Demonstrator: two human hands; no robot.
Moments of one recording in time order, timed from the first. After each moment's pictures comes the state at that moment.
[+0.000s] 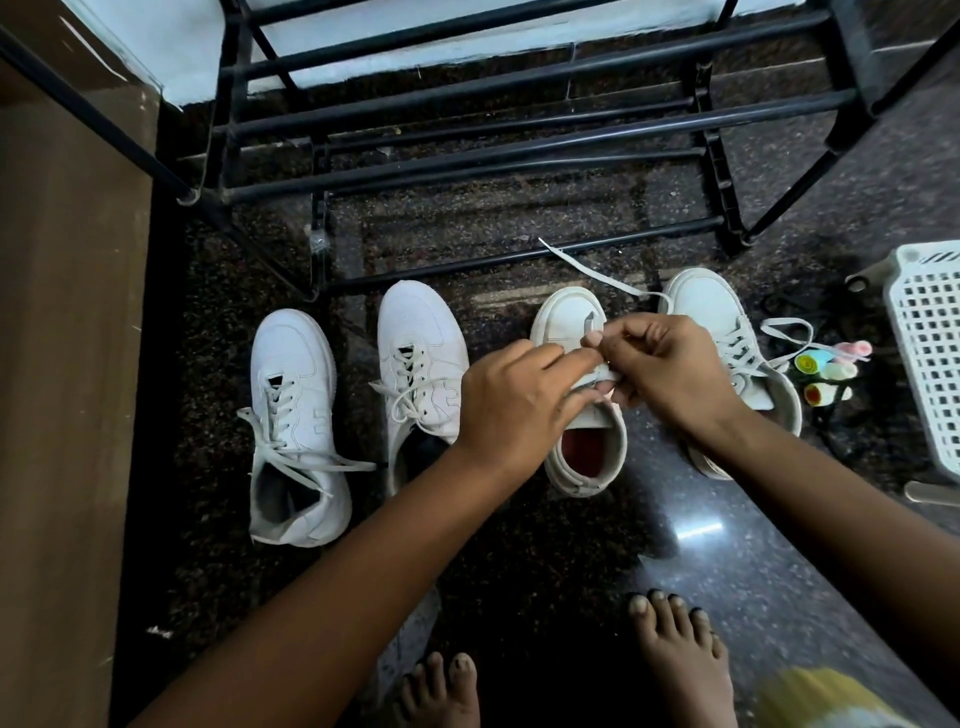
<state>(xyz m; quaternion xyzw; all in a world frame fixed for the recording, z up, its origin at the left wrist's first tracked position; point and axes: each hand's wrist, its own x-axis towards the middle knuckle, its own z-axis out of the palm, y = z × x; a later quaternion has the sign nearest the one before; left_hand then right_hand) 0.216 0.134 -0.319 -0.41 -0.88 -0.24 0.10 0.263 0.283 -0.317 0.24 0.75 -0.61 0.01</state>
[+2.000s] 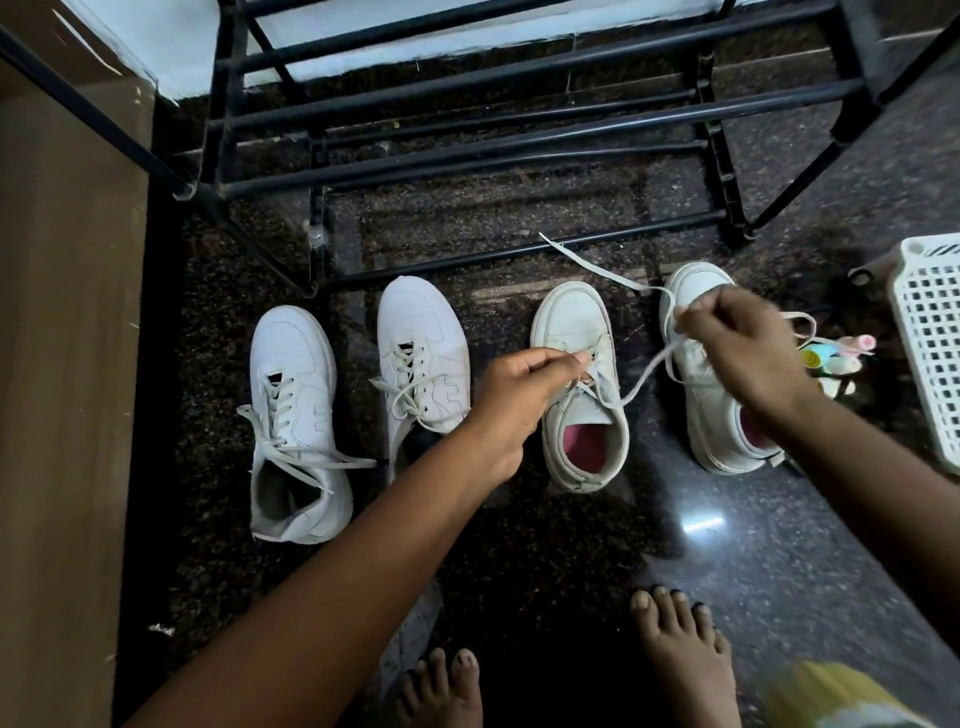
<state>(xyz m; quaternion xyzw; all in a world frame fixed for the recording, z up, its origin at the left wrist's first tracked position) 0.218 0.145 -0.284 0.10 -0.67 -0.59 -0.44 0.290 0.328 -0.309 0.25 0.85 -0.45 -0.07</state>
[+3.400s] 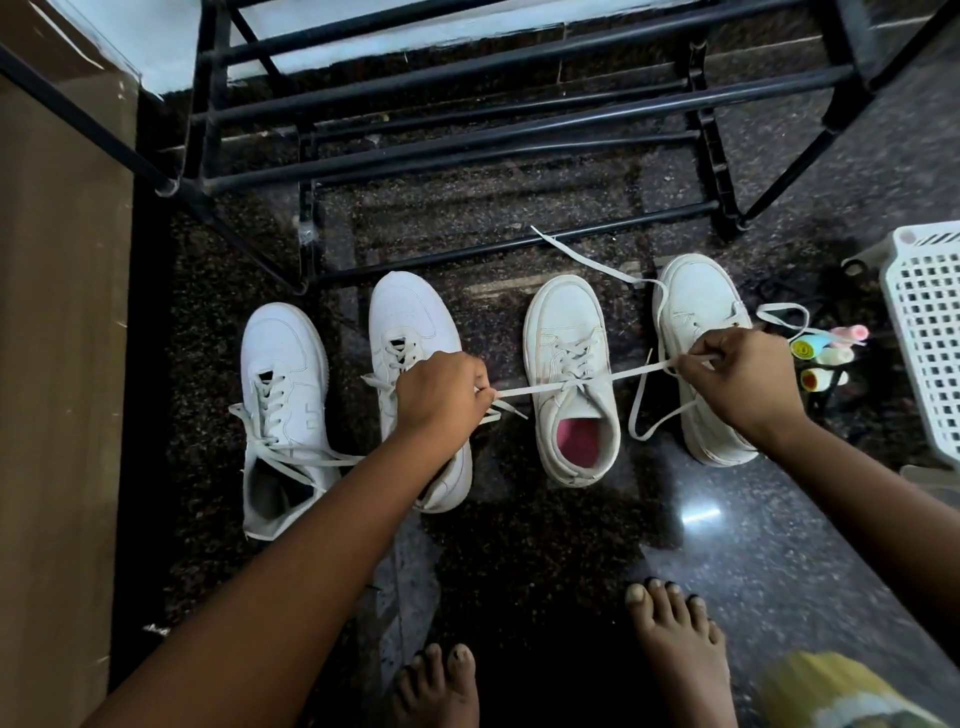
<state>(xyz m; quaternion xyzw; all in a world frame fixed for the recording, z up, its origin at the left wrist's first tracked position) 0.185 0.100 -0.355 -0.21 -0.95 -0.07 -0.21 0.305 0.354 -0.372 0.28 0.92 -0.26 -0.01</state>
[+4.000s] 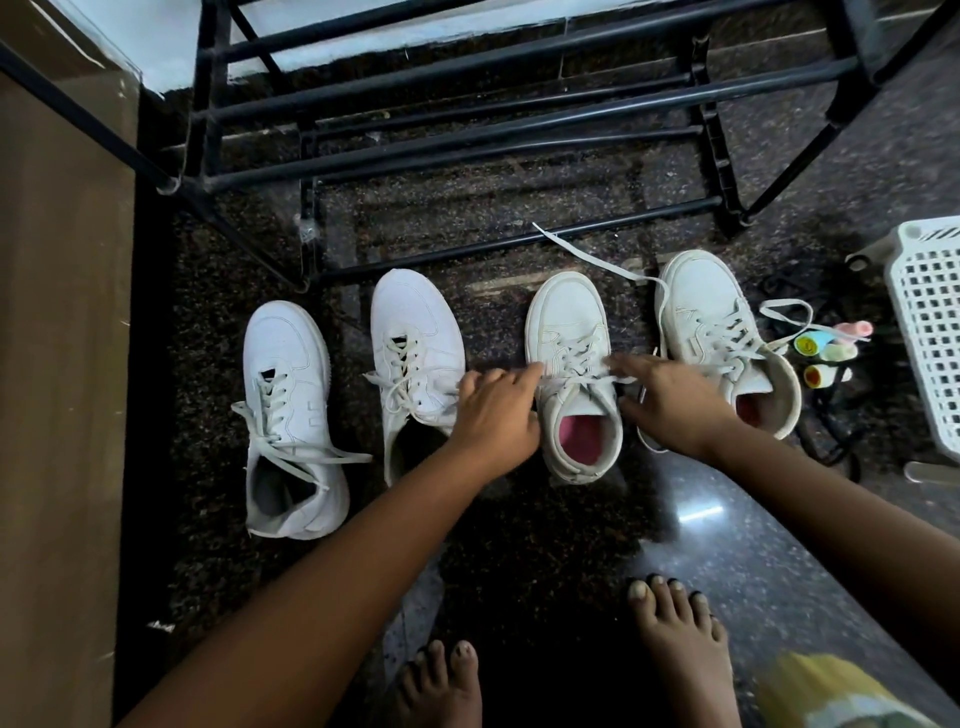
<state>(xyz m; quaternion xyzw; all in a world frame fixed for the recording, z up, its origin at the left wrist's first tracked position) 0.217 0.122 -0.374 -0.33 -0.90 -0.08 -0.29 0.296 0.312 -0.380 0.13 0.94 -0.24 0.19</state>
